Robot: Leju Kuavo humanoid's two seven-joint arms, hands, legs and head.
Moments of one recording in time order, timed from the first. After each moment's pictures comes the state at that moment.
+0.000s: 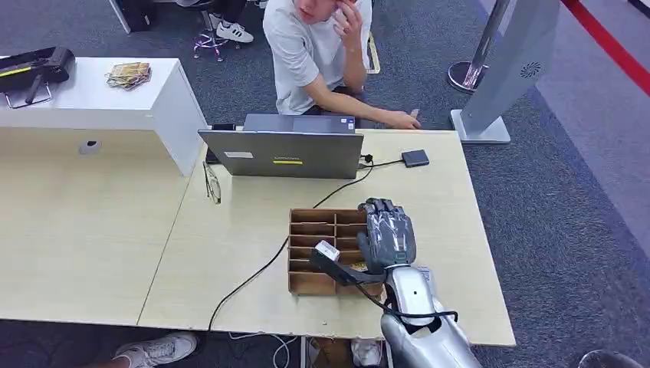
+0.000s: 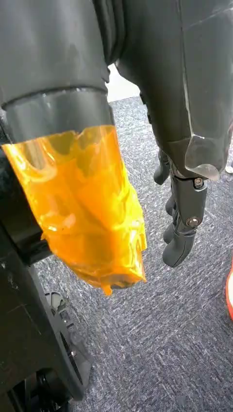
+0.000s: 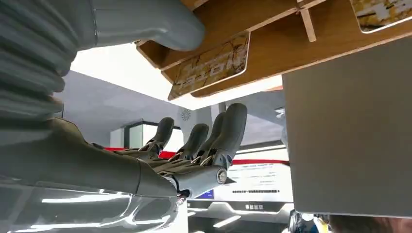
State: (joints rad) left arm -0.09 -0.24 0.80 -0.18 -1.41 0.19 0.13; right arm -0.28 0.02 0.40 -1.16 1.34 -0.28 0.15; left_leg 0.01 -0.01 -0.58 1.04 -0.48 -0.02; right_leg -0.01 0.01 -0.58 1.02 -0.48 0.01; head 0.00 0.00
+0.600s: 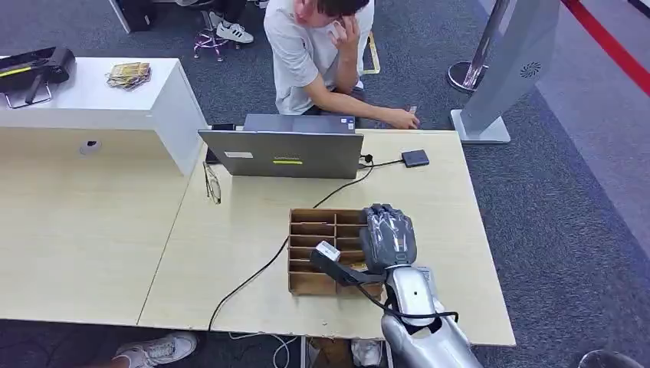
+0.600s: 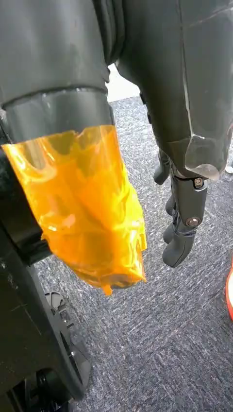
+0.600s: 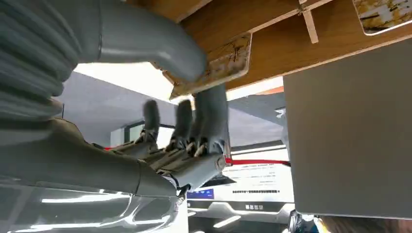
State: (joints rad) left arm -0.09 -0.24 0.80 -0.18 -1.41 0.19 0.13; right arm -0.28 0.02 0.40 -1.17 1.34 -0.28 0.15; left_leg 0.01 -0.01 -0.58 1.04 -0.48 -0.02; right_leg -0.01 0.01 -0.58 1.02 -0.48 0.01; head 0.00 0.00
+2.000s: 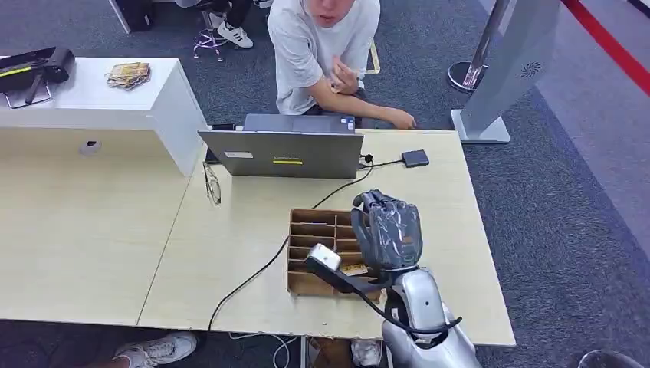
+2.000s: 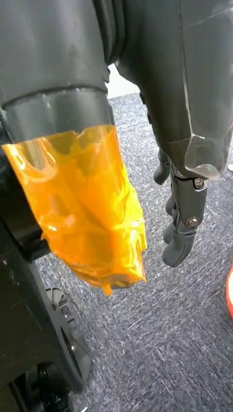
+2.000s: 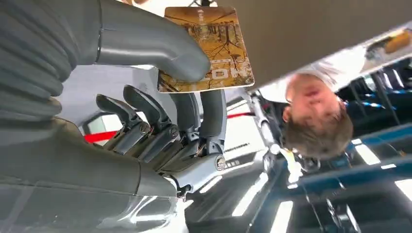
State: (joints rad) left arm -0.09 -0.24 0.80 -0.18 -1.39 0.19 0.11; right arm -0.22 0.01 0.42 -1.42 1.31 -0.41 0.04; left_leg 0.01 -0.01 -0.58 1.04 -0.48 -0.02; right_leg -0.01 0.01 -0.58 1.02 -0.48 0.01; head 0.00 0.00
